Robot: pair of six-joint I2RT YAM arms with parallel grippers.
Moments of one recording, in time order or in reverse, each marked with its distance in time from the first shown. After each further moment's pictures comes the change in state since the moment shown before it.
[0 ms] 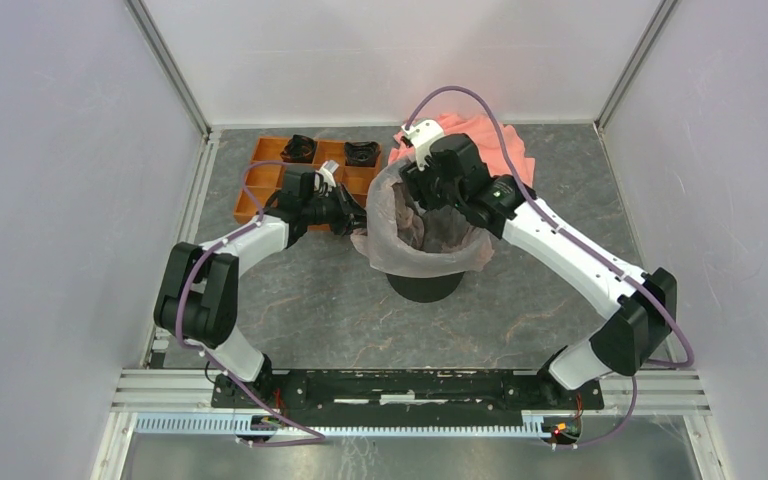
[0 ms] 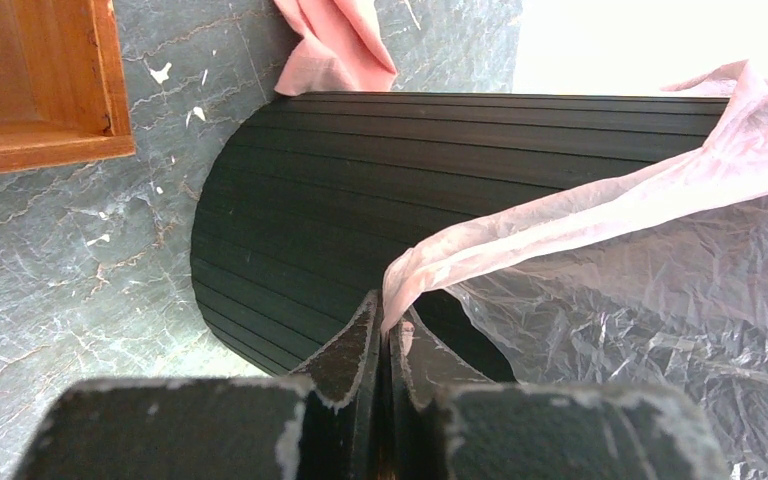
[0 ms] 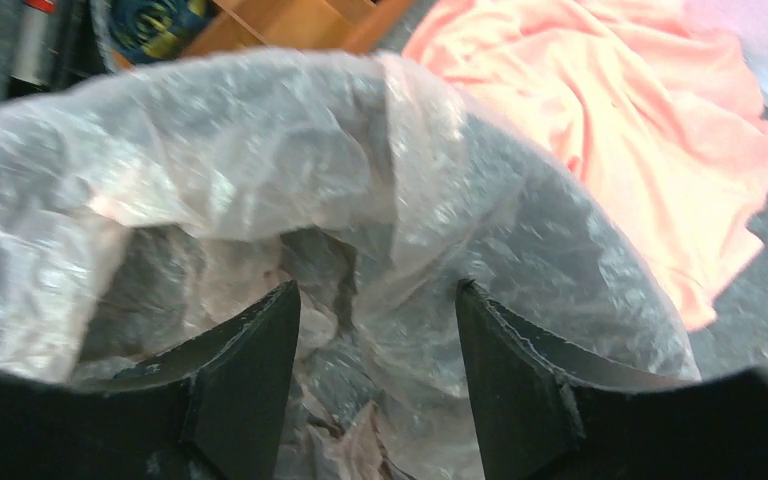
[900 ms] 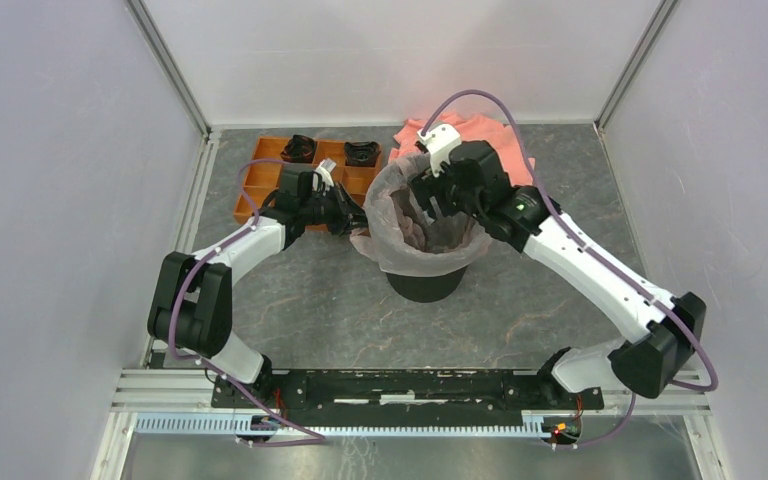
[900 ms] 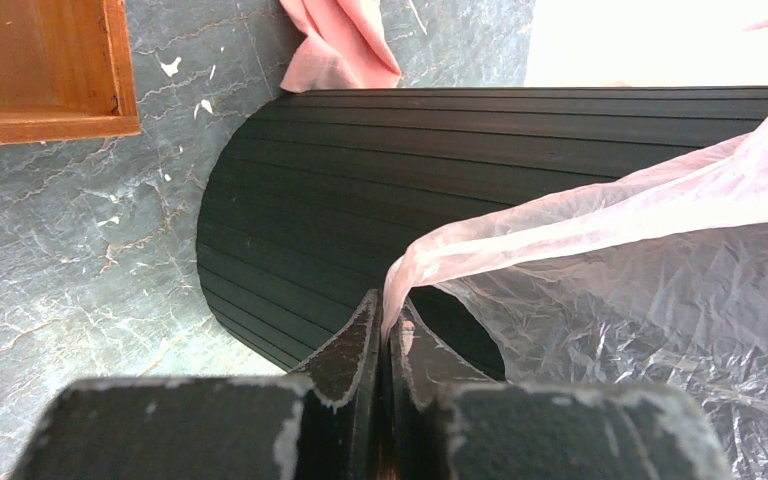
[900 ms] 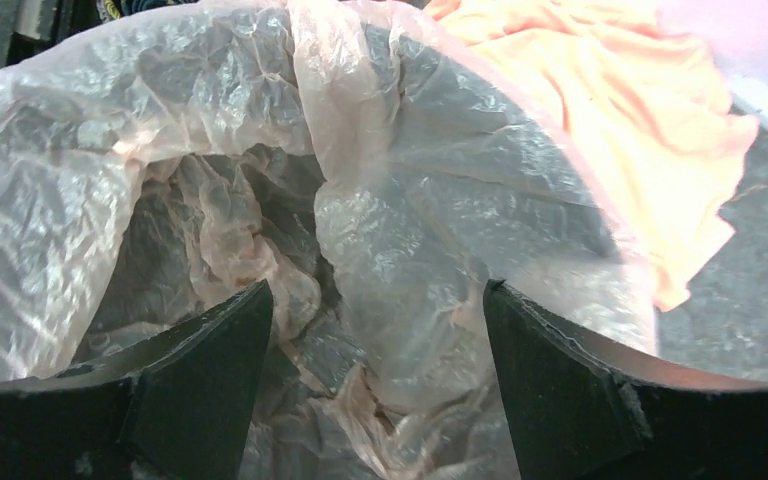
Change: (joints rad) left arm -0.008 -0.061 0.002 -0.068 -0.052 0.021; right arm 0.000 -0.114 -0.069 0.008 -0.031 0.011
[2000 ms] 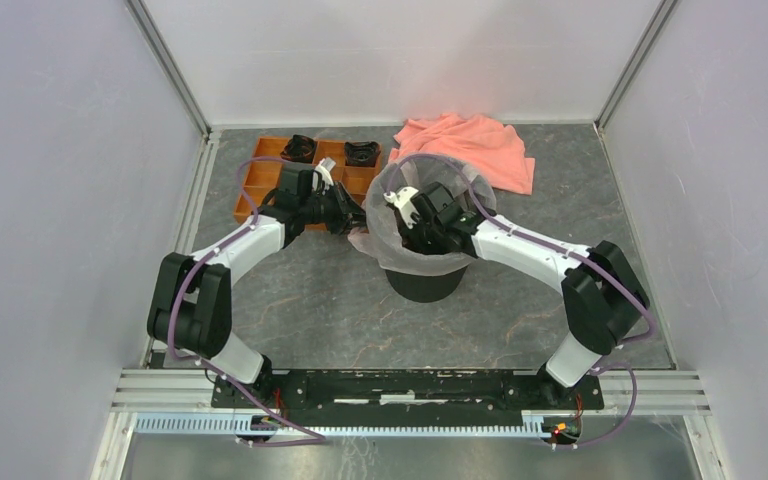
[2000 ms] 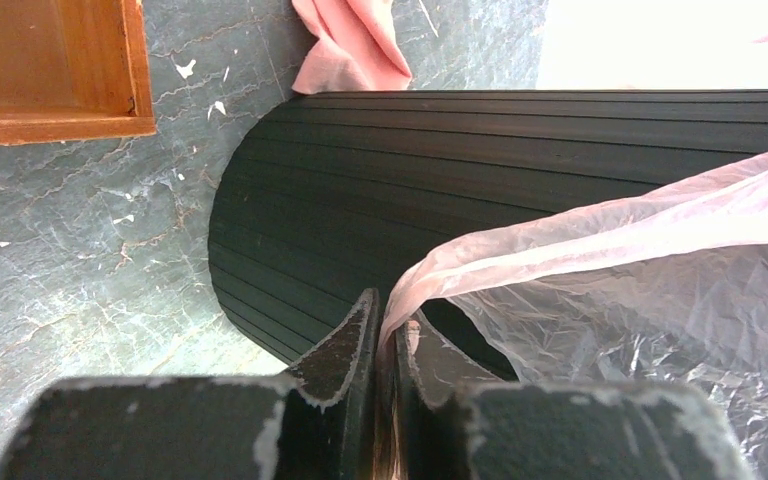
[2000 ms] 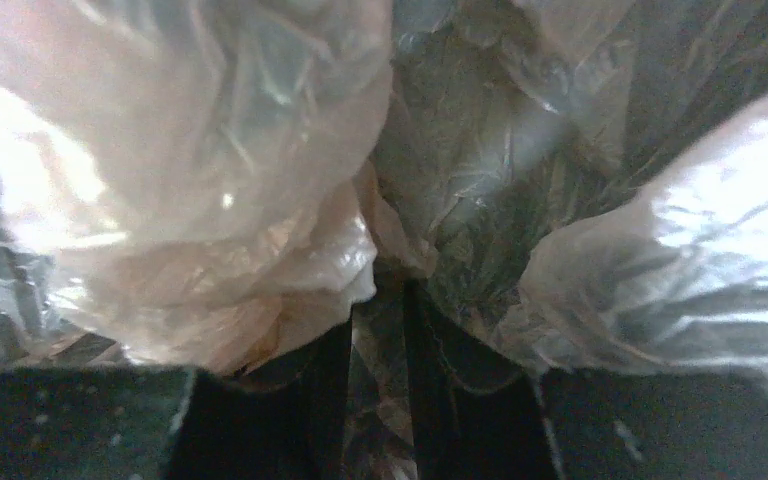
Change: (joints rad) left arm 0.000 -0.003 0.016 -0.039 -0.021 0.023; right arm 0.018 0.256 -0.190 0.032 -0.185 -0.054
